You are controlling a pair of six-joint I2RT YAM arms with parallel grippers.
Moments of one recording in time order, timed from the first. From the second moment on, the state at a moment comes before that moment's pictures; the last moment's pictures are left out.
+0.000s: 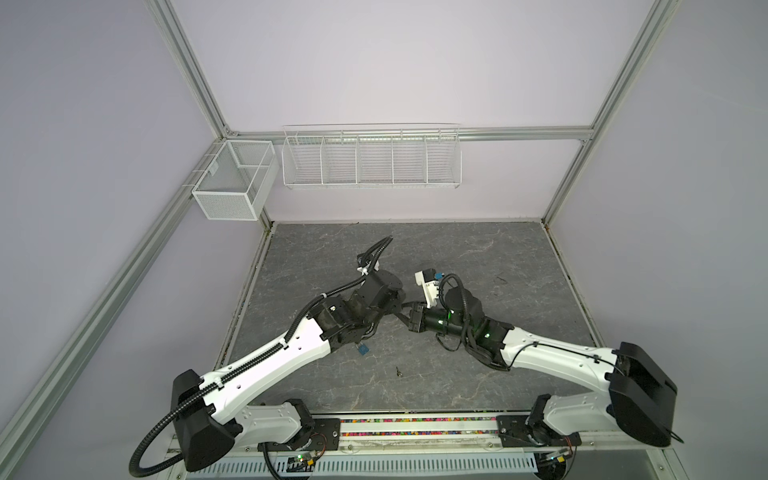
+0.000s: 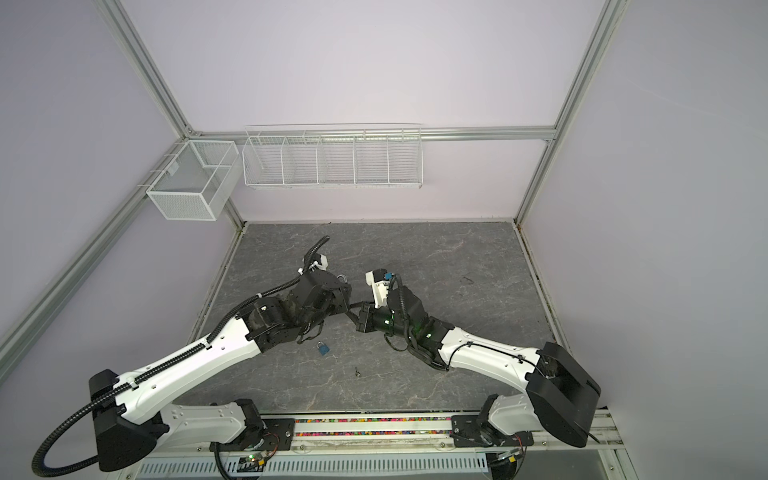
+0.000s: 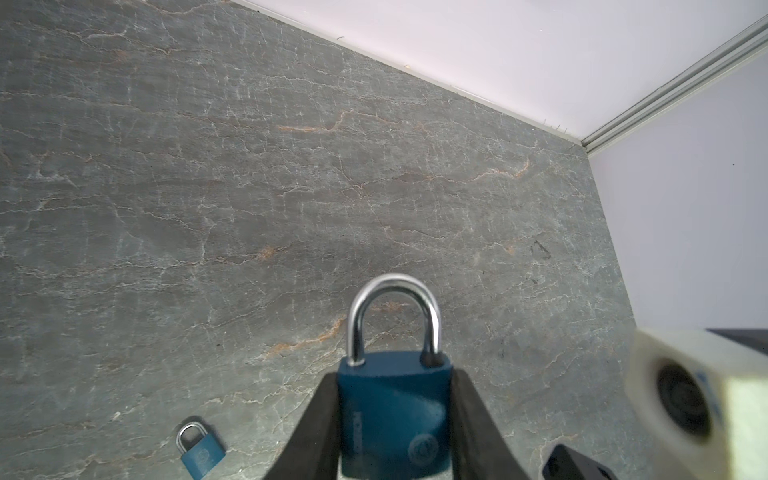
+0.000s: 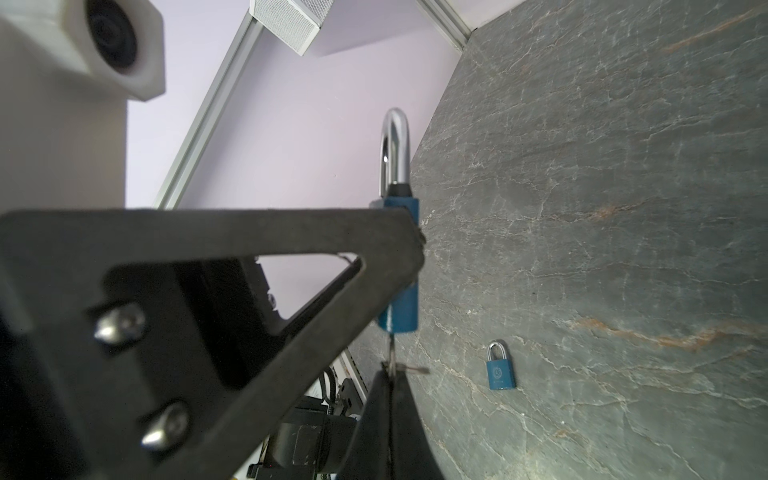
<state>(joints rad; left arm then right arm) -0.96 1.24 1.14 -0.63 -0.41 -0.89 0.94 1.35 0.77 0.34 -0.22 0.89</state>
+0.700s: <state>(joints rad) -0.97 1.23 1.15 -0.57 -0.38 -0.89 0.92 1.30 0.81 0.22 -0.16 0.83</state>
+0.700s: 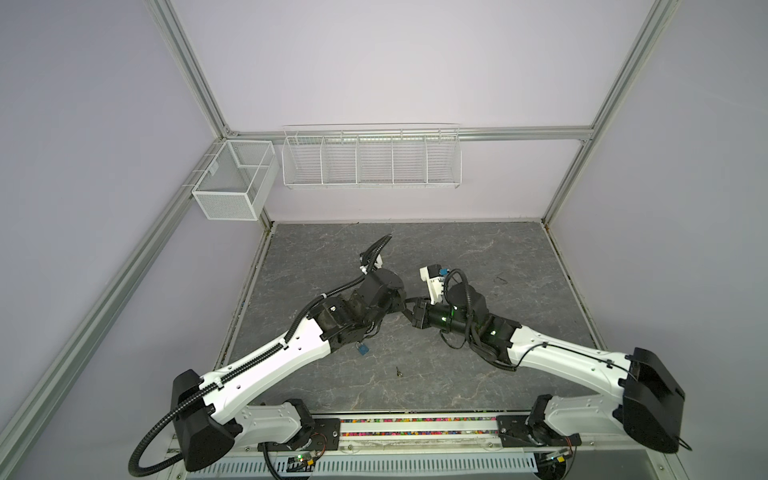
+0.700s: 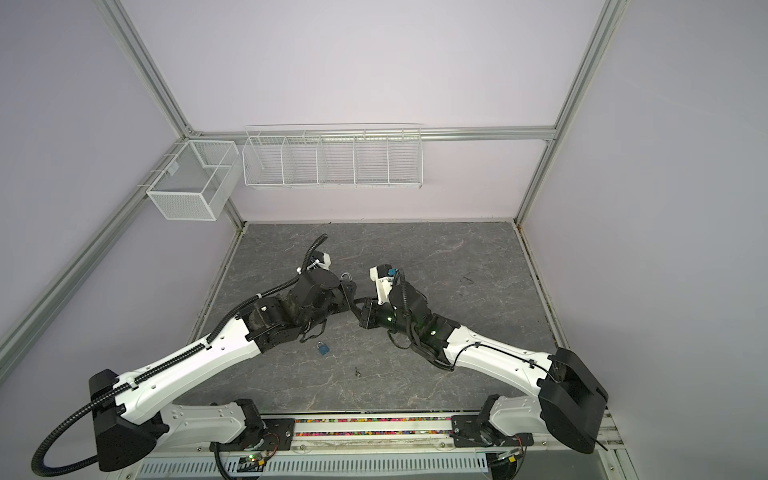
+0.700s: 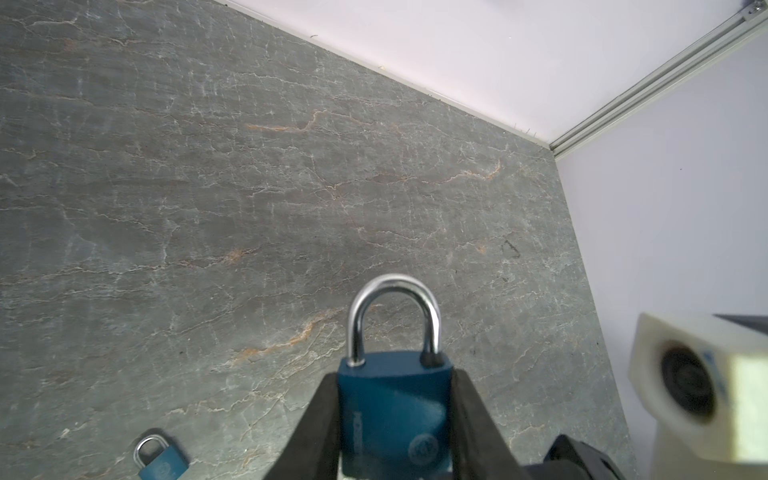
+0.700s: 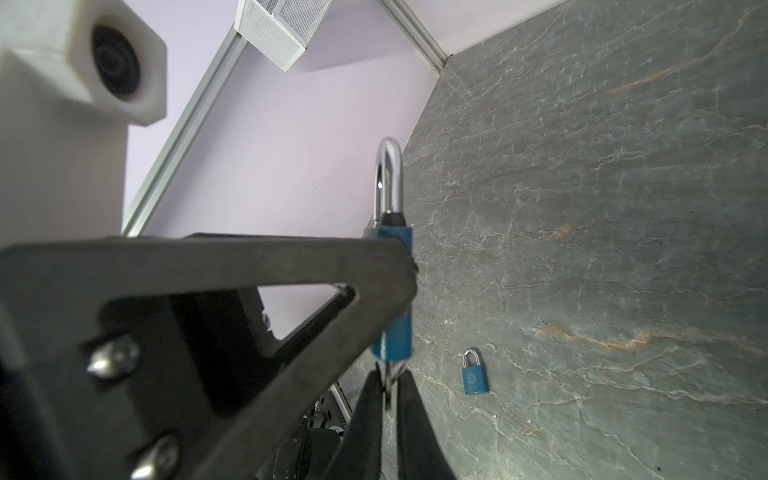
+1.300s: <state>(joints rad) -0.97 1.21 1.17 -0.57 -0.44 -0.89 0.92 1.22 0.78 0.27 -0.14 0.89</state>
